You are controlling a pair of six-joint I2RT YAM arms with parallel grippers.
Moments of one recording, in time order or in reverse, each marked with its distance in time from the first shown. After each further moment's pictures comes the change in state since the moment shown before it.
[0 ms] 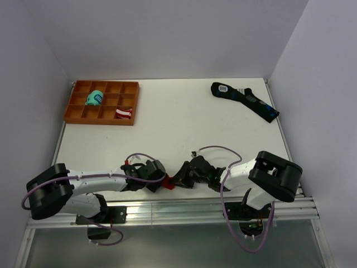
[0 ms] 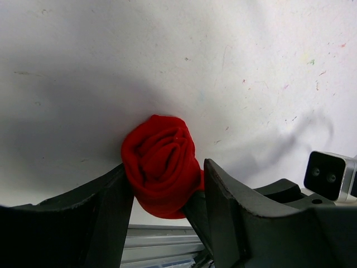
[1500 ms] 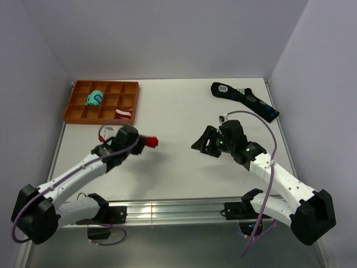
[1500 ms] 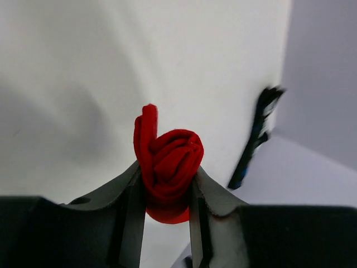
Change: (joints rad) left arm 0.441 -0.217 0.113 -0.038 -0.024 0.182; right arm -0.501 -0.509 0.332 -0.838 -0.129 -0.542
